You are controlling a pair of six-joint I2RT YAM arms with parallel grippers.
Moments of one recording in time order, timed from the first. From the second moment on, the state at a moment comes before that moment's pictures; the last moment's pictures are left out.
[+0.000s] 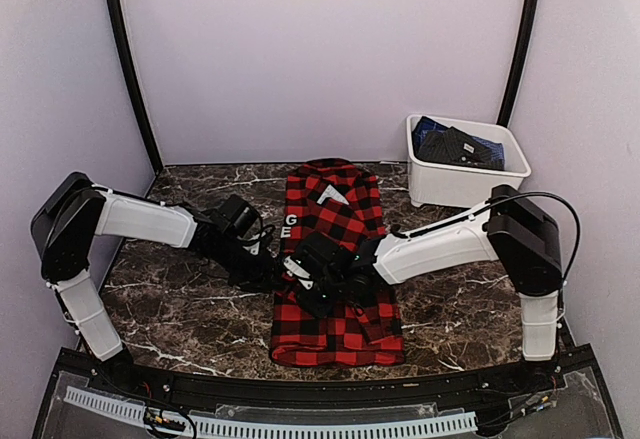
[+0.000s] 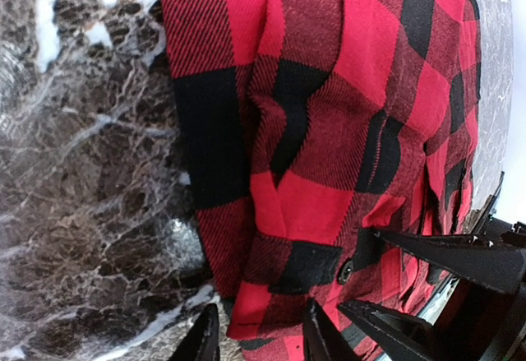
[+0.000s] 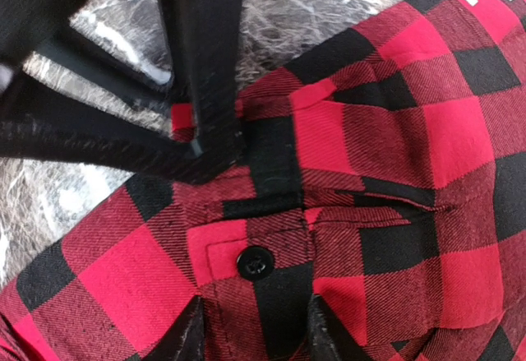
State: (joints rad) left arm -0.66 1.75 0.97 -0.36 0.43 -0.66; right arm 1.15 2.04 1.32 -0.28 0.11 0.14
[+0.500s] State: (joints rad) left arm -0.67 1.78 0.99 -0.33 0.47 -0.67; right arm 1.15 2.04 1.34 -0.31 0.14 0.14
